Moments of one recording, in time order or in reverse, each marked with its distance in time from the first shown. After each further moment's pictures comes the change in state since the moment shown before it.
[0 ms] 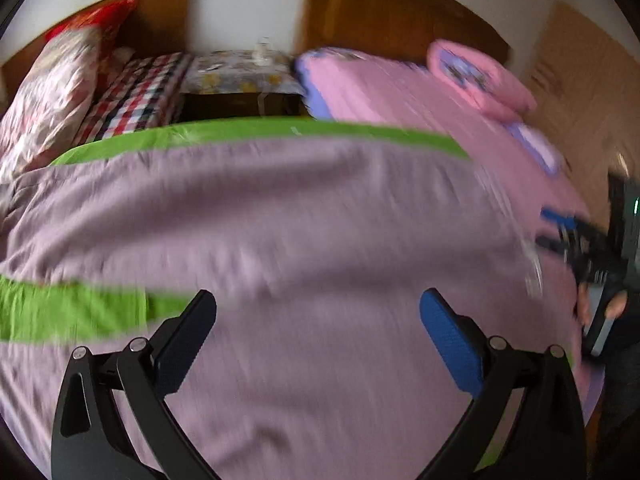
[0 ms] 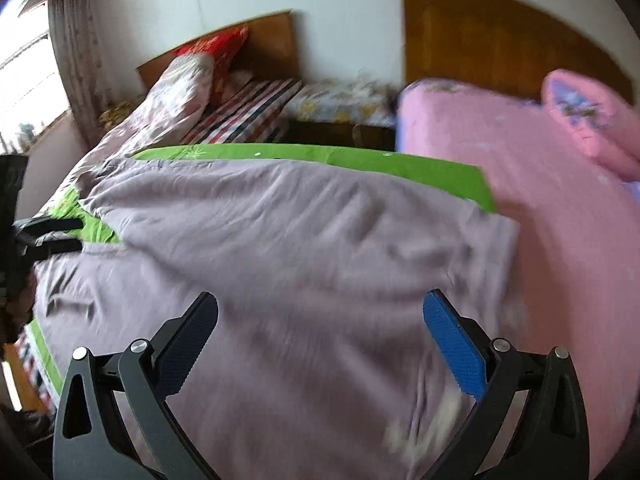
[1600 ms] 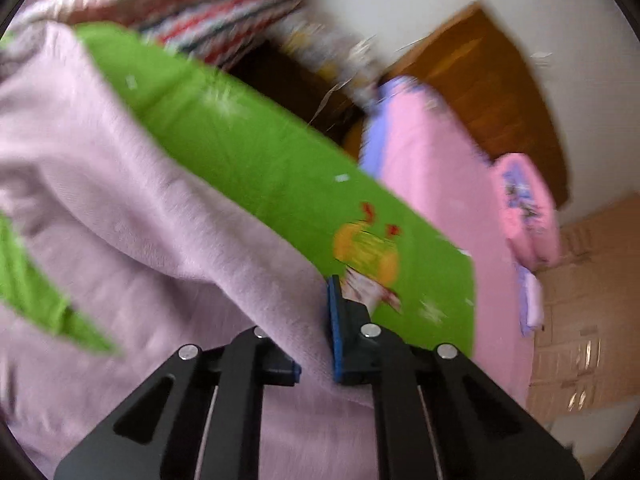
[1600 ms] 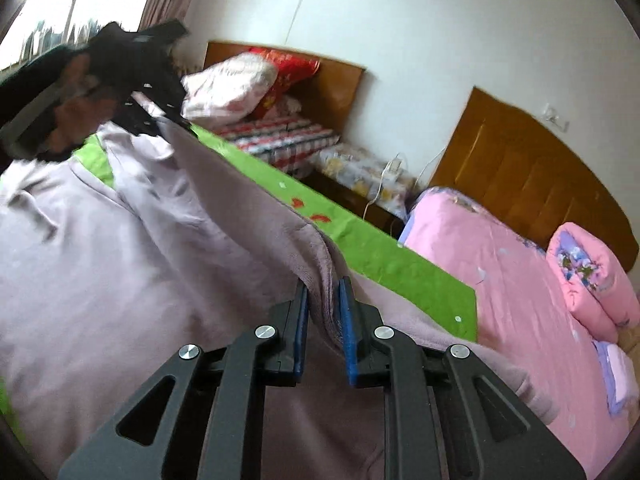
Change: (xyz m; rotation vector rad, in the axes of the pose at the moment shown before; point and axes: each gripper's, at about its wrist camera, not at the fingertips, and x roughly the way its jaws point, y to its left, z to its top) left arm 0.042 0.037 0.069 -0.525 -0.023 -0.082; right arm -0.020 0.056 -0.024 -0.433 -0.271 -0.143
